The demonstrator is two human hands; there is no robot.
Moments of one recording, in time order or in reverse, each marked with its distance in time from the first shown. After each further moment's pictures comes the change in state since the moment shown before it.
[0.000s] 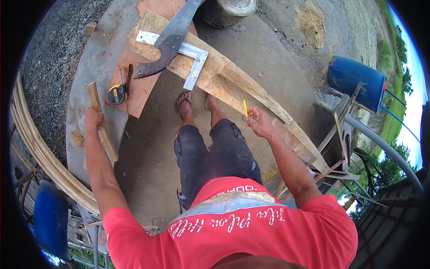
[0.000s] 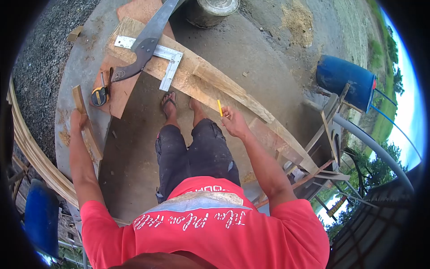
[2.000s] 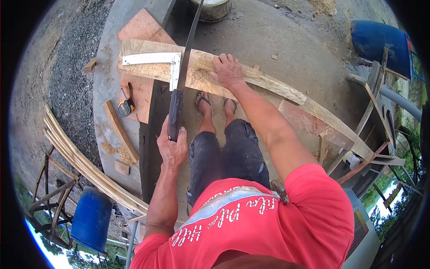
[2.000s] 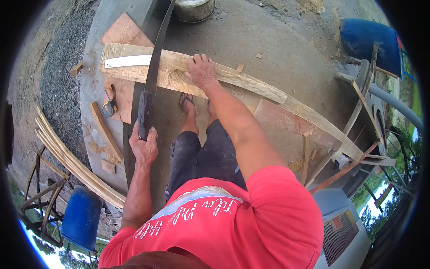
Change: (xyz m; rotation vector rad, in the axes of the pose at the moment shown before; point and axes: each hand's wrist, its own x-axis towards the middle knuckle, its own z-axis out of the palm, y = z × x) left_hand -0.343 0.292 -0.021 -0.814 -0.016 0.451; right_hand 0.125 -0.022 0.007 -0.710 0.497 -0.568
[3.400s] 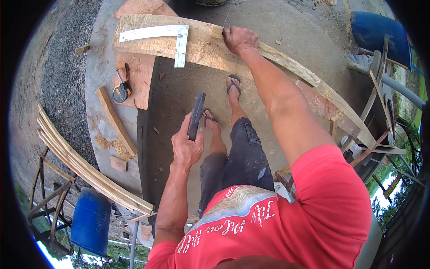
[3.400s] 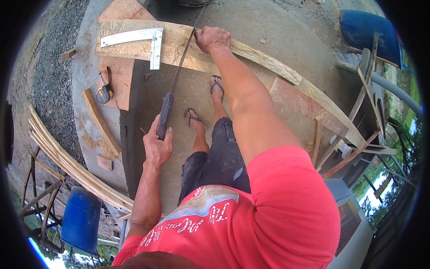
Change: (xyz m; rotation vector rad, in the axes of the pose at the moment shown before) left_hand -0.039 -0.061 -0.012 0.139 -0.208 -0.015; right_hand 0.027 -0.021 -0.012 -0.078 -0.199 0.461
